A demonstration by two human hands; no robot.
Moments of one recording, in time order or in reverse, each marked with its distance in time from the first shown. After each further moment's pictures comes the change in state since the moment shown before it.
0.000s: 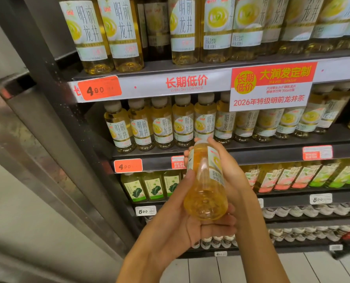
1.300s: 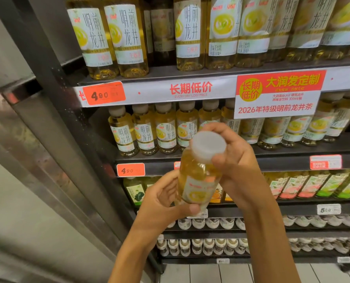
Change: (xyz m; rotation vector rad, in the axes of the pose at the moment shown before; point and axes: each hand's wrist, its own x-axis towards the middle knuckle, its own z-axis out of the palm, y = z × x) left_hand 0.008 0.010 -0.045 0.630 0.260 0.541; right_hand -0.032 -0.017 0.021 -0.457 -0.458 -0.599
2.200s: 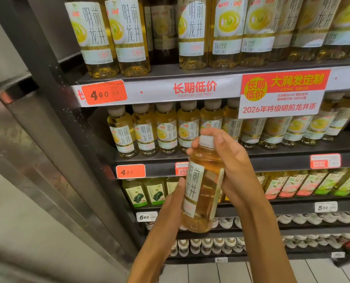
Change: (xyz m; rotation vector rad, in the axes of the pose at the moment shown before) left_hand 0.001 -0.018 0.012 -0.031 0.012 -0.298; right_hand 0.011 0.027 -0.002 0.036 0.267 0.105
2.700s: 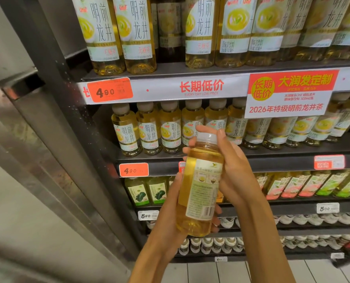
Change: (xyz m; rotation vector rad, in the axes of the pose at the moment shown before) left_hand 0.001 -0.002 -0.008 -0.311 -0.145 -0.087; right_hand 0.006 0.007 0.008 0.101 -0.039 0.082
